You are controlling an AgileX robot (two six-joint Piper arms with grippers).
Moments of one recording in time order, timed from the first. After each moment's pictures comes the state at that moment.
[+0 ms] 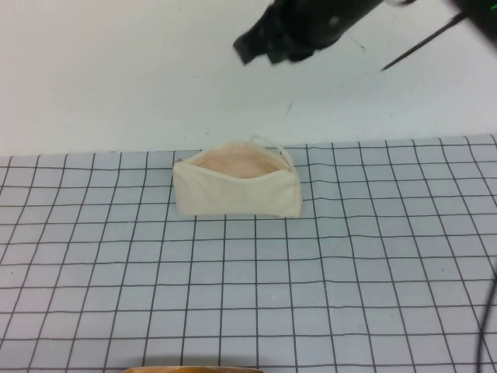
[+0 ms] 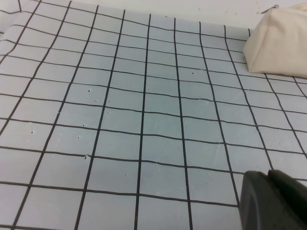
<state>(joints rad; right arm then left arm) 0.66 2.05 -2.45 -0.08 1.24 -0.01 0.00 -0.01 0.02 -0.13 0.38 -0.09</state>
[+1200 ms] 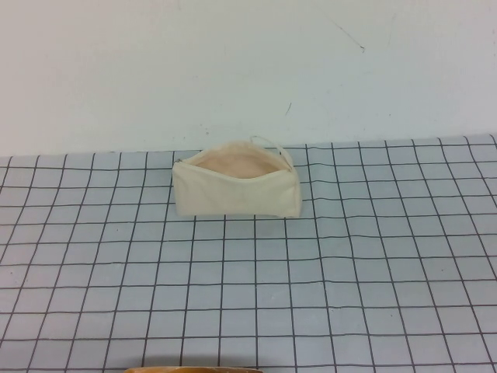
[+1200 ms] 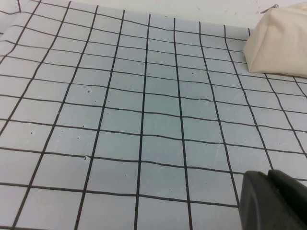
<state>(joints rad) 0.83 0.68 -0.81 -0.31 0.69 0.07 0.00 -0.01 0.02 -0.13 0.38 -0.08</state>
